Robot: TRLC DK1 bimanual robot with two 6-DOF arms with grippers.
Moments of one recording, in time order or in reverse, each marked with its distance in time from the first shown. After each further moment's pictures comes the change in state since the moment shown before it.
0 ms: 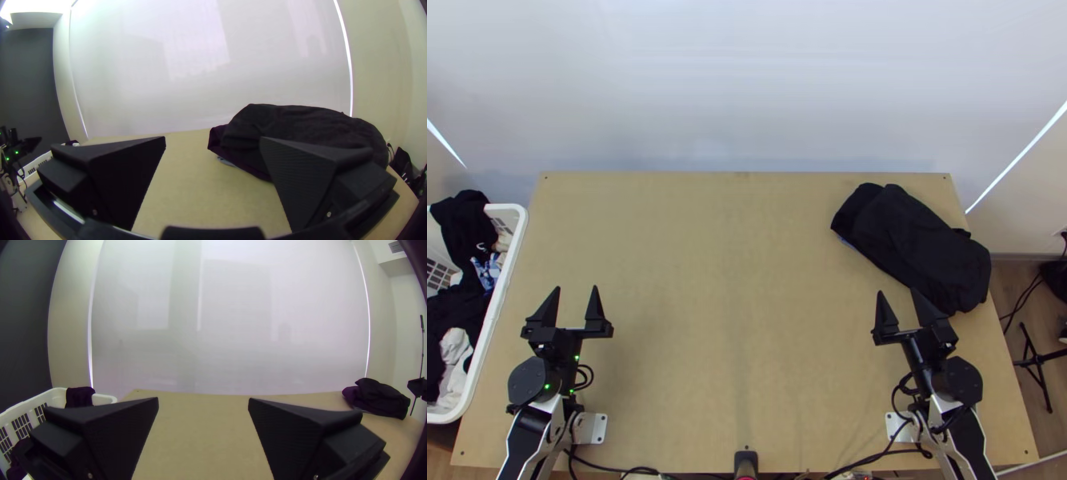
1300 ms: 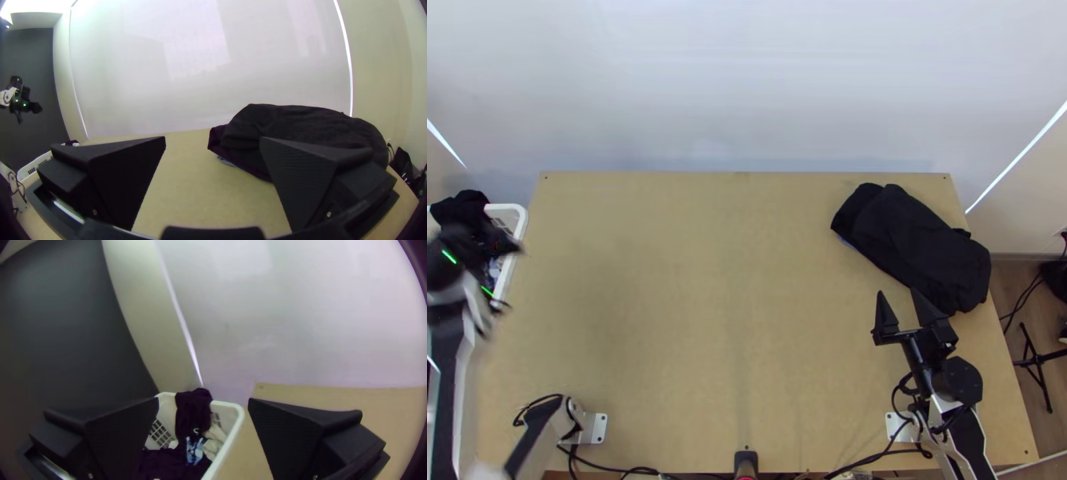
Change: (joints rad) left arm 0.686 0.950 0.887 -0.187 0.076 0.293; right arm 0.000 0.000 0.000 0.000 0.000 0.000
